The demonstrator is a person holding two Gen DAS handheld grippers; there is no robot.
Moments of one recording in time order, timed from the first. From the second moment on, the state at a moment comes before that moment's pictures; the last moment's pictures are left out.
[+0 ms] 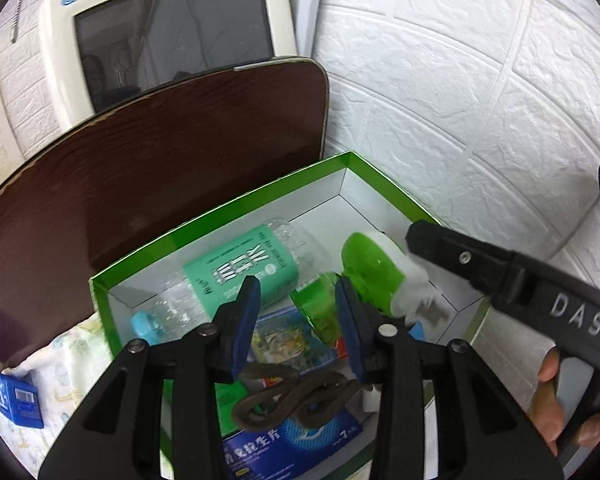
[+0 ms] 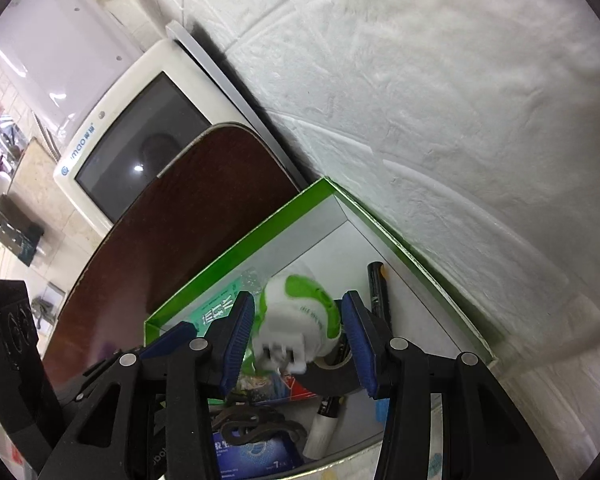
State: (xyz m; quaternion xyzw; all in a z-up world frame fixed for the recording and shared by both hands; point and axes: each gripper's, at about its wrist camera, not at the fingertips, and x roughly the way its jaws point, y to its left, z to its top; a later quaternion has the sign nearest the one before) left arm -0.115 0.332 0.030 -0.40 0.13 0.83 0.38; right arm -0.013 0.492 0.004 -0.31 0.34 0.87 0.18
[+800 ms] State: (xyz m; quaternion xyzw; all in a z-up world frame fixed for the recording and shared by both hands) left arm -0.130 0.058 0.036 -0.39 -0.01 0.91 0.17; right arm -0.054 0.319 0.034 -0.36 0.25 0.90 0.02
